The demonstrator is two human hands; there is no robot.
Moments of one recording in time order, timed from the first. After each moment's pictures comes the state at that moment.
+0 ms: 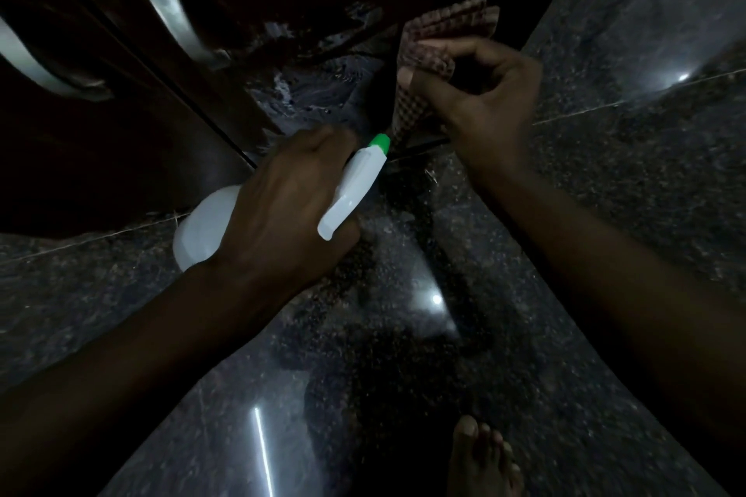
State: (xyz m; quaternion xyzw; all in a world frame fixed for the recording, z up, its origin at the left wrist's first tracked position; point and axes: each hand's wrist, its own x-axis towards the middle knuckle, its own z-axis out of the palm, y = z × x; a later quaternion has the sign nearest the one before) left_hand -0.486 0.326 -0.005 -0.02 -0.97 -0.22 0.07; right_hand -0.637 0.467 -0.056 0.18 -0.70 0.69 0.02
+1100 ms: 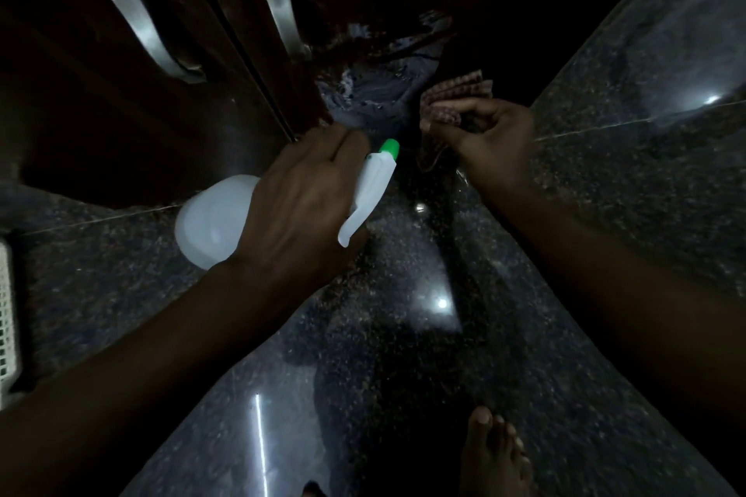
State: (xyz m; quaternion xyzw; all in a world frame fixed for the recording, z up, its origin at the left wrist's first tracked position) left_hand -0.455 0.307 -0.001 0.03 -1.00 -0.06 0.03; right_hand -0.622 0.457 -0.092 0.14 -0.77 0.62 -0.08
